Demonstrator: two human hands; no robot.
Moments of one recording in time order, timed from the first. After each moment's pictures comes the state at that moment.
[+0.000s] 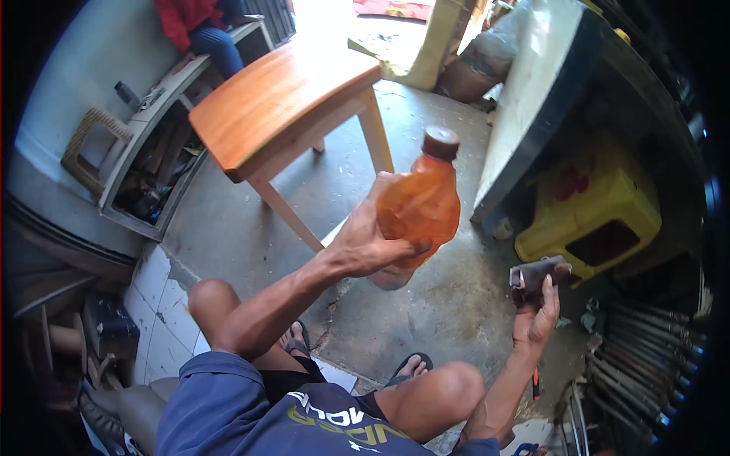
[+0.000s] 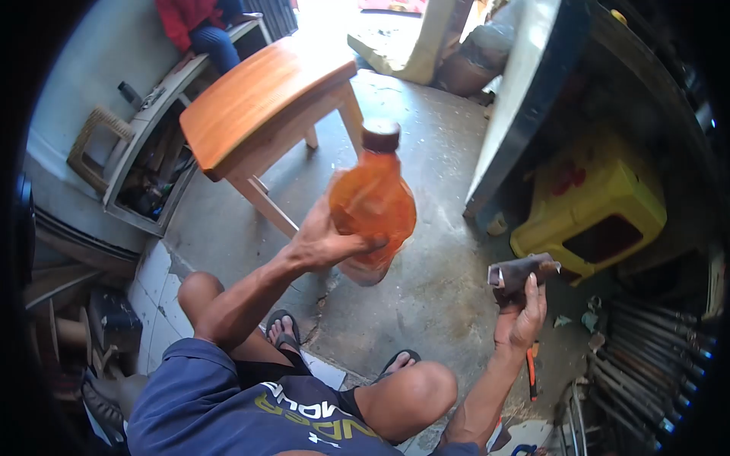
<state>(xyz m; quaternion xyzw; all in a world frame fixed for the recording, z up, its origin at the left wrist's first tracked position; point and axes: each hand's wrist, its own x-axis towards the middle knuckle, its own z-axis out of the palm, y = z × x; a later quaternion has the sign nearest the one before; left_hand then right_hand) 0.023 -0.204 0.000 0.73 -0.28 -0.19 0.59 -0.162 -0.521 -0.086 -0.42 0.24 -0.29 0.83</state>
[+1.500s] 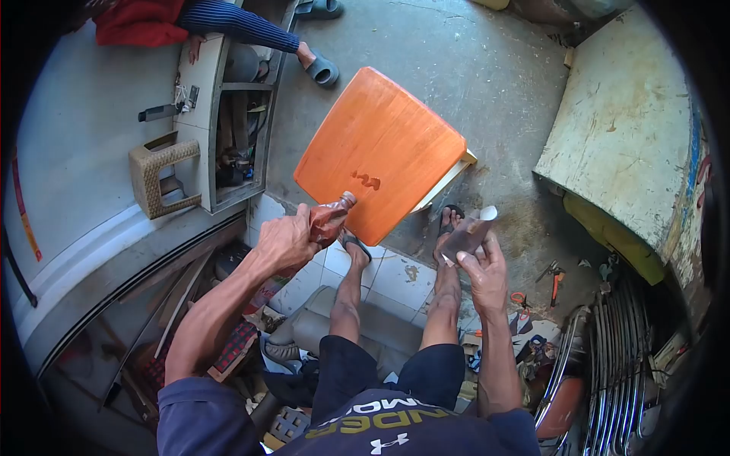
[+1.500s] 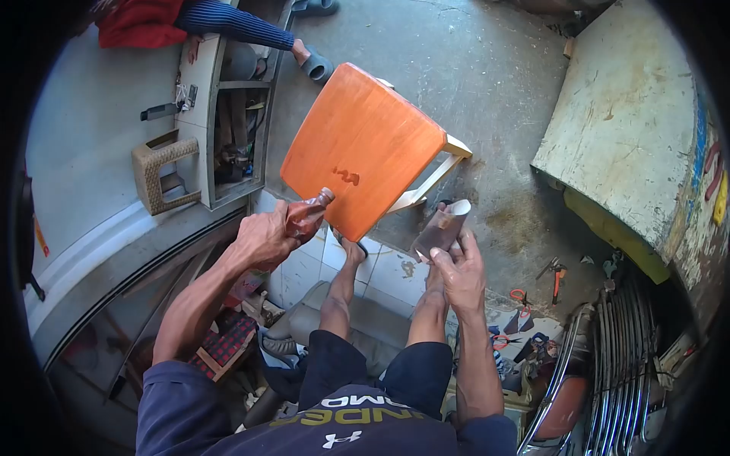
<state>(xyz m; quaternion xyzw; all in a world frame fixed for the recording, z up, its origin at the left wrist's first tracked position) 0.255 -0.039 0.293 0.85 -0.06 -0.51 -0.12 0.088 -0.353 0.200 -0.43 0.35 0.13 0.82</state>
